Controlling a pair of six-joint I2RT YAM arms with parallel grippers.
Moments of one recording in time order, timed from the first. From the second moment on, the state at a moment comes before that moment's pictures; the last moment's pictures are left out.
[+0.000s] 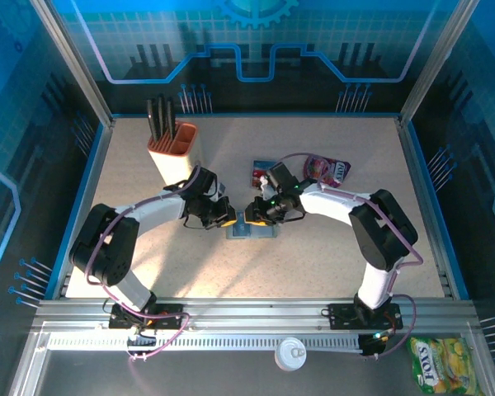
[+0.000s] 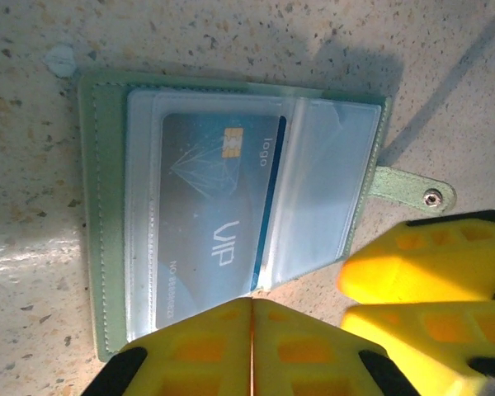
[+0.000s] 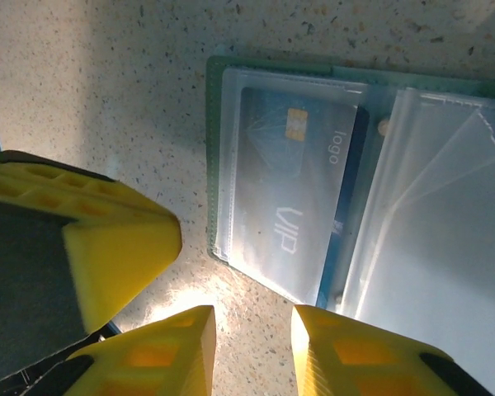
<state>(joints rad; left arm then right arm) -0.40 1.63 0.91 -0.38 0.54 -0.79 0.62 1.81 1.12 -0.39 -0.54 0.68</state>
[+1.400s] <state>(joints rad) -0.40 1.71 0.87 -0.31 0.47 -0.77 0.61 1.94 1.22 -0.41 -0.55 0.62</state>
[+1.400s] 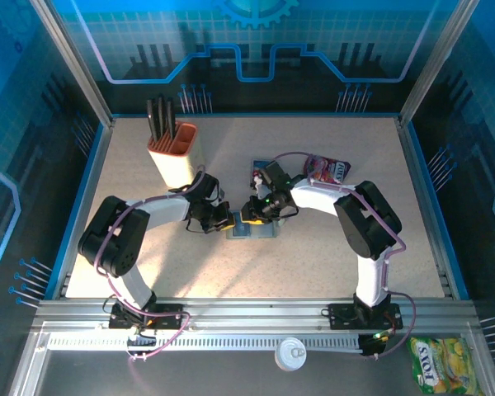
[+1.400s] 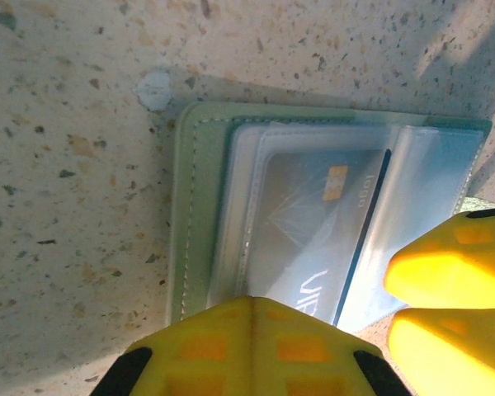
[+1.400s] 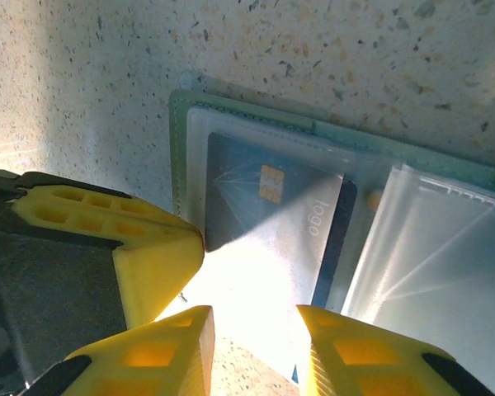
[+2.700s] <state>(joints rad) -0.40 1.71 0.85 -0.28 0.47 -0.77 0.61 1.96 1.21 -0.44 -0.52 0.60</state>
